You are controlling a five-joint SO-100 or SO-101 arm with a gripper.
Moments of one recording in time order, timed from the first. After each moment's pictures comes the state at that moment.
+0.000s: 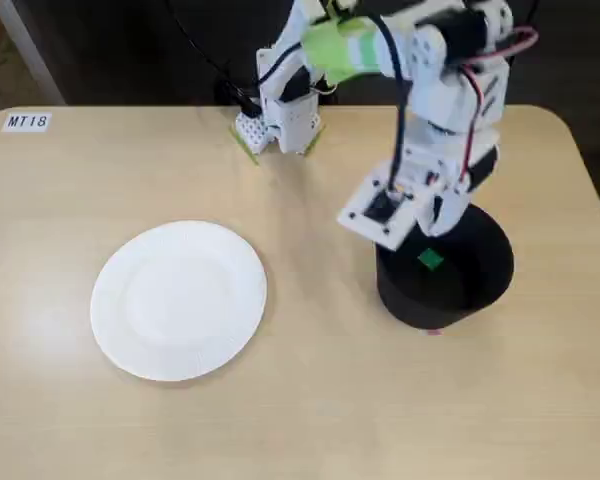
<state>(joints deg) -23.8 72.8 32.0 97.0 -11.4</state>
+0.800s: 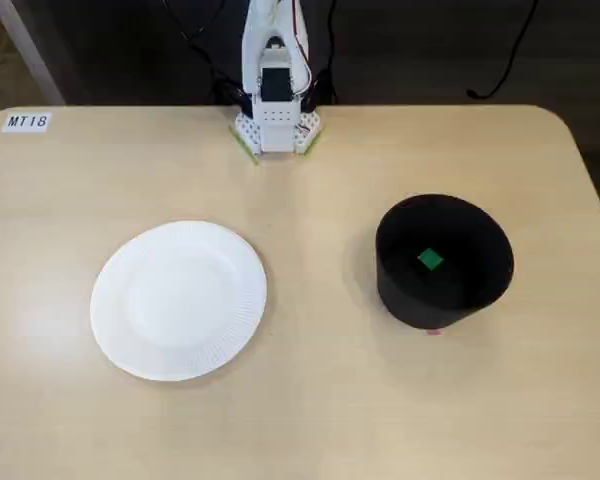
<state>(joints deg) 2.2 150.5 97.3 69.2 -0.9</state>
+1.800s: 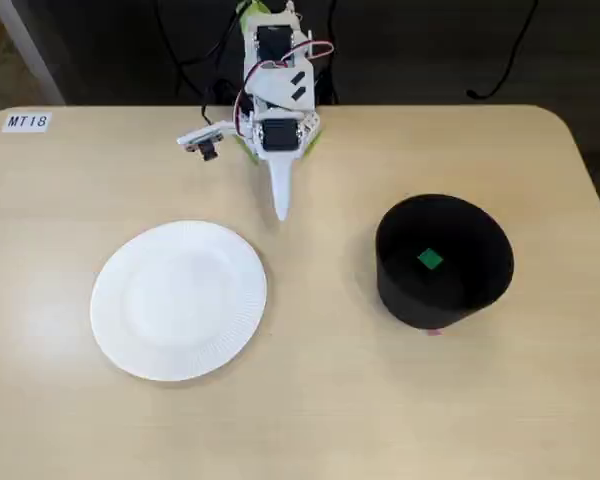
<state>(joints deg) 0.2 184.2 172.3 50.4 -3.8</state>
